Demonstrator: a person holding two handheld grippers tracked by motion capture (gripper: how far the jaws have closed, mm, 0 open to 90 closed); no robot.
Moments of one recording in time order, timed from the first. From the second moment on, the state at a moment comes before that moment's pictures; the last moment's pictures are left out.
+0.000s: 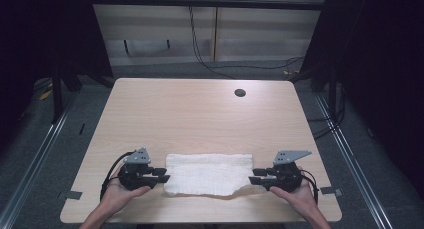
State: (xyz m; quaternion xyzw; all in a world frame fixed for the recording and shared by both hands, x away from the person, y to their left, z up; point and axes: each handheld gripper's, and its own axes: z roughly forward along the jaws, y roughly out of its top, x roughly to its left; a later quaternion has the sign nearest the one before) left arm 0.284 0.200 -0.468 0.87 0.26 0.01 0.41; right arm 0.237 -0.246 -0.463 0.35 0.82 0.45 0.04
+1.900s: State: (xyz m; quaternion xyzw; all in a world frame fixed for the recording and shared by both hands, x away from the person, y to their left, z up) left arm 0.338 0.163 -0.473 0.86 0.28 -0.01 0.42; right arm 0.271 -0.249 -0.470 0.41 0.81 0.41 0.10
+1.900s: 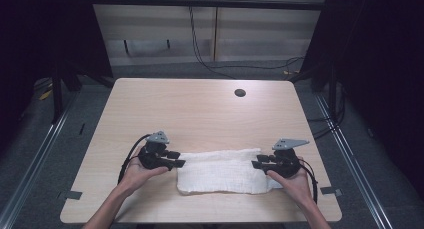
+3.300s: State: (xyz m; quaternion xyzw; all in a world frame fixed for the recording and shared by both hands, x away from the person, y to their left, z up) left arm 0.366 0.175 -0.467 0.85 0.33 0.01 0.41; right arm 0.280 -0.051 -0.464 0.22 0.88 0.43 -0.03
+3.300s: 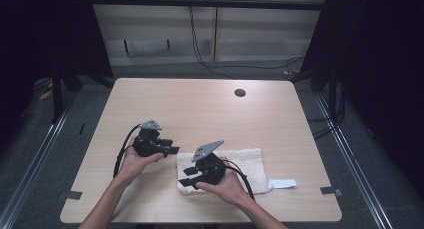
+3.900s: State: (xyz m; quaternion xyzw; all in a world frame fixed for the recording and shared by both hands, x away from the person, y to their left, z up) left arm 0.372 0.183 -0.476 0.85 0.35 0.02 0.40; right arm 0.274 -0.030 -0.487 0.21 0.89 0.39 -0.03
